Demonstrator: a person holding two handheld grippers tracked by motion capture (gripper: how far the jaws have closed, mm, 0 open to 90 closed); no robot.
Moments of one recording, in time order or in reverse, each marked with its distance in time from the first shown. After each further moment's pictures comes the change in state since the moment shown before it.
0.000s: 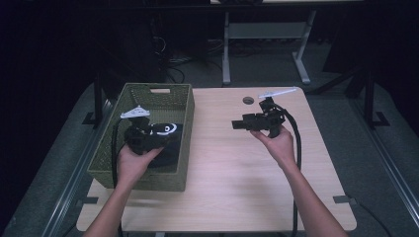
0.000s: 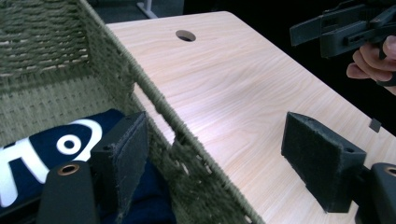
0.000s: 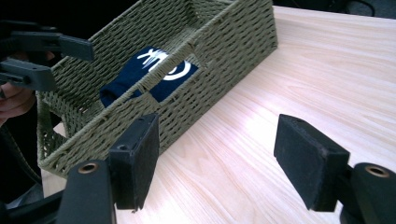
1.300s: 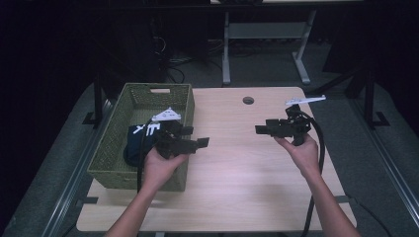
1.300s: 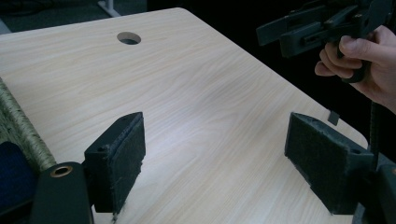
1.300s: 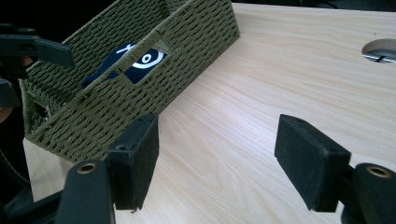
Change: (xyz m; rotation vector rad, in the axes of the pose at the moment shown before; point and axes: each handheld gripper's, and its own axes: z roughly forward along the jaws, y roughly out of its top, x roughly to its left) left arm -0.059 0.008 0.039 0.023 -0.102 0.059; right arm -0.023 -0.032 -0.052 -0.029 -0.067 0.036
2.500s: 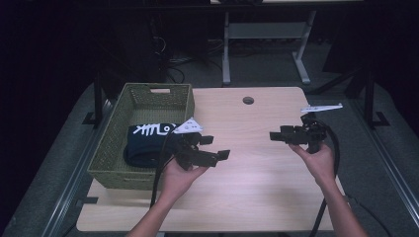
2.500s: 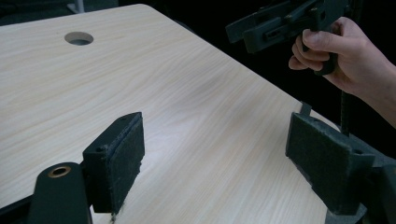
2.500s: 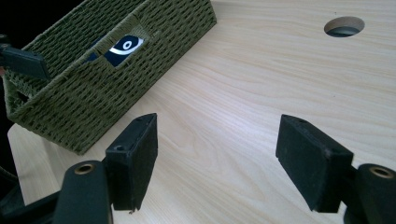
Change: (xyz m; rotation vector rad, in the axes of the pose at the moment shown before) left arm -0.044 -0.010 0.031 0.000 -0.074 0.047; right arm -0.019 -0.026 -0.028 0.007 -0.047 0.022
